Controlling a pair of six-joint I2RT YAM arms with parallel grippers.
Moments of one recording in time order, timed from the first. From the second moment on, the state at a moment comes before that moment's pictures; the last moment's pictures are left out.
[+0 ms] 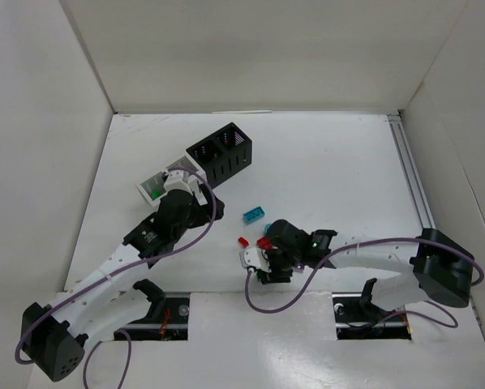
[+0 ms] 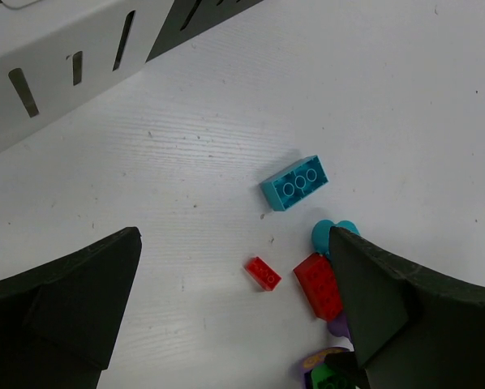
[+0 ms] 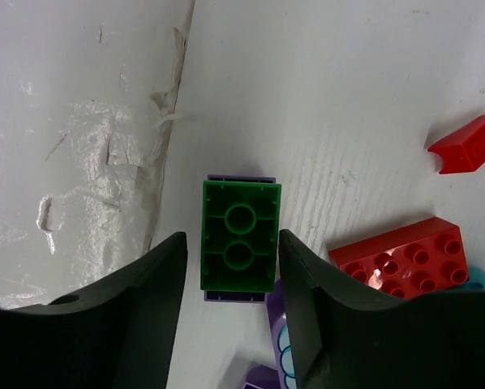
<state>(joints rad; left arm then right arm) -0.63 0.84 0.62 -0.33 -0.25 -0.74 1.10 1.36 0.69 -0.30 -0.38 -0.59</state>
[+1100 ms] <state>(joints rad) -0.63 0.69 0.53 -0.31 -0.24 -0.81 1.10 1.44 0.80 -0.28 -0.29 -0.56</state>
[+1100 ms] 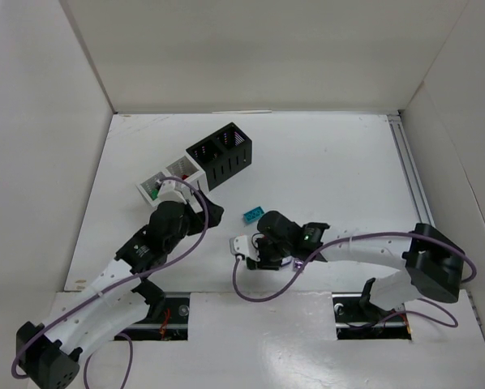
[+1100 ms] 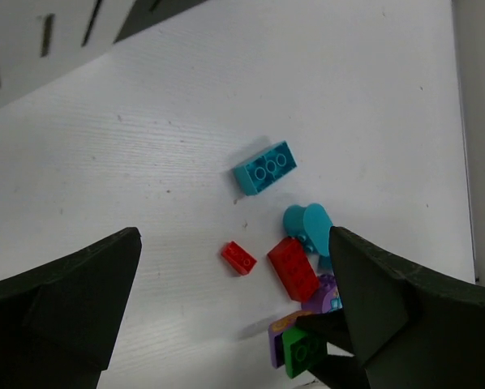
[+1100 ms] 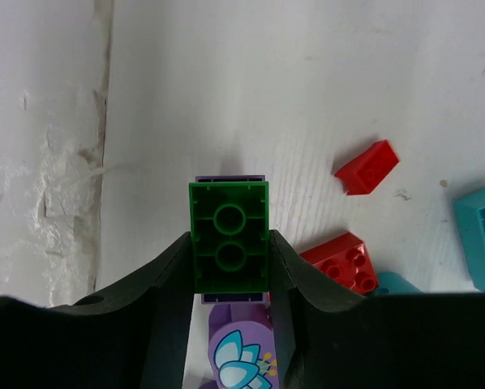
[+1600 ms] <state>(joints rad) -0.63 0.56 0.29 0.24 0.35 -0.53 0.68 1.34 0.85 -0.03 -0.90 -0.28</state>
